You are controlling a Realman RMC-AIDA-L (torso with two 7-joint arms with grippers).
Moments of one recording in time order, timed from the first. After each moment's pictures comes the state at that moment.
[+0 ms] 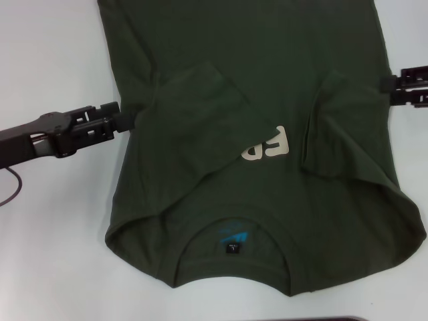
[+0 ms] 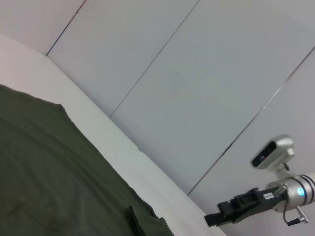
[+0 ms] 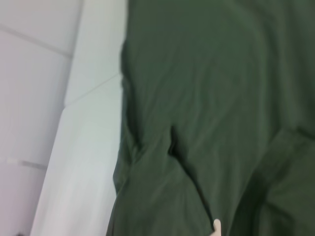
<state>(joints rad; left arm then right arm) -0.33 -2.10 -2.47 -0.78 -1.30 1.75 -1.78 0.56 1.82 -0.53 -0.61 -2.25 -1.66 2.38</state>
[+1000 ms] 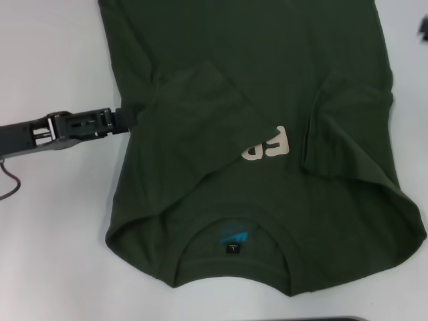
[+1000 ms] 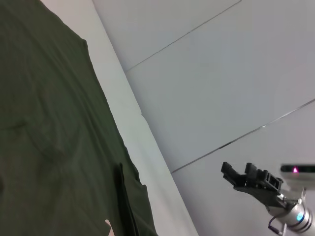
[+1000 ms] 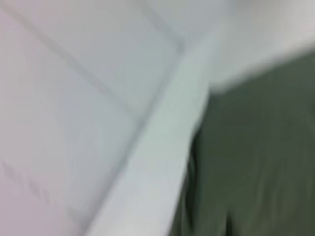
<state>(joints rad) -0.39 -2.07 -2.45 -0.78 -1.24 1.78 -2.19 0.47 1.86 -0.32 -0.66 -2.06 -1.74 2.06</state>
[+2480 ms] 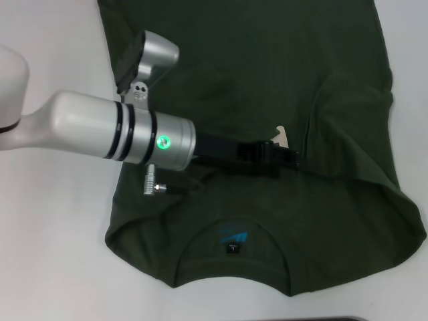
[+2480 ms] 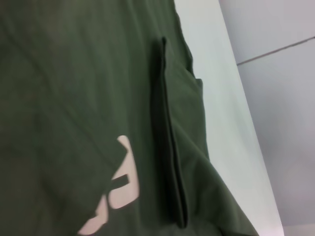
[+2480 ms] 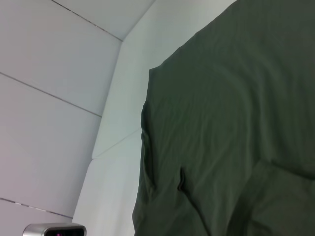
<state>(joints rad) -0.74 -2.18 -1.70 -0.51 -1.43 1.17 -2.47 0.39 1.79 -0.31 -0.73 -2.17 -1.84 2.32</state>
